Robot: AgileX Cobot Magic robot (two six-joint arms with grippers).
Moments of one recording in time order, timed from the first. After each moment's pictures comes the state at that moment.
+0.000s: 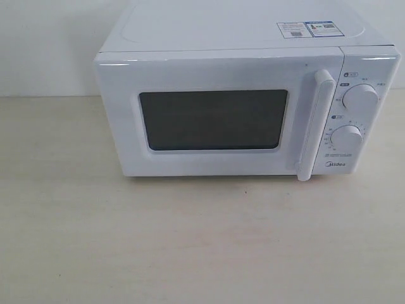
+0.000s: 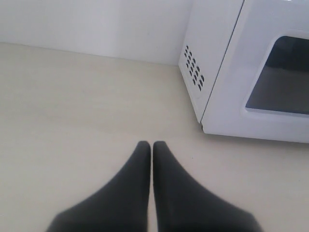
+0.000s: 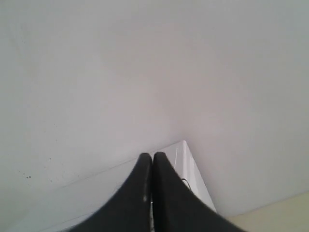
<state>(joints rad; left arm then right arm) 0.01 0.00 0.00 0.08 0.31 -0.25 0.22 0.03 -0.25 1.45 -0.28 -1.12</state>
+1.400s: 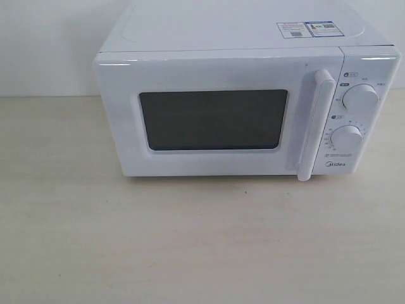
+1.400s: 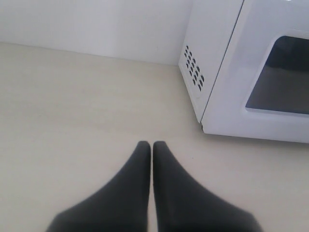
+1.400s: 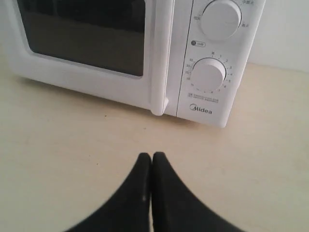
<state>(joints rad) 0.01 0.00 0.00 0.08 0.31 -0.25 0.21 0.01 0.00 0.07 0.35 -0.12</state>
